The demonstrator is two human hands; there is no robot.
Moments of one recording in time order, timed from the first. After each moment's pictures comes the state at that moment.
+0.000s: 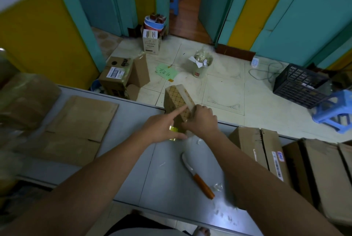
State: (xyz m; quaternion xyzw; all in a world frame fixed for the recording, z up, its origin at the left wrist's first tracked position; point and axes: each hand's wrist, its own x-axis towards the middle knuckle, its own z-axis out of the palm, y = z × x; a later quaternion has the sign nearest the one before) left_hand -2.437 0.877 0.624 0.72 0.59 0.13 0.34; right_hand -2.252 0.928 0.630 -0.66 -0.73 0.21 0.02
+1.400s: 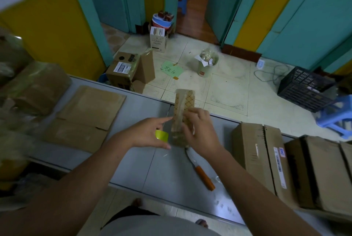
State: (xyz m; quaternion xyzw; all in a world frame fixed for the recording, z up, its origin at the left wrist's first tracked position) left_hand -2.484 0.810 0.635 0.67 0.57 0.15 0.46; right_hand -2.248 0.841 0.644 -0.48 -0.83 0.19 0.23
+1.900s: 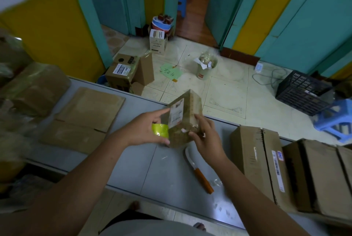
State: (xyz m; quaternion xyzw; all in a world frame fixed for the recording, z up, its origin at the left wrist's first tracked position) left_hand -2.489 0.812 0.655 0.66 0.57 0.22 0.43; right_hand -2.213 0.837 0.608 -0.53 -0.72 0.36 0.26
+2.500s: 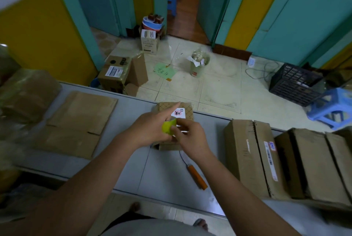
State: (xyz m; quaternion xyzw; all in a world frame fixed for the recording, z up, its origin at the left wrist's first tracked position) left_hand -2.439 0.817 0.677 0.73 0.60 0.14 0.29; right_hand -2.261 0.812 0.666 -0.55 -0.66 0.42 0.29
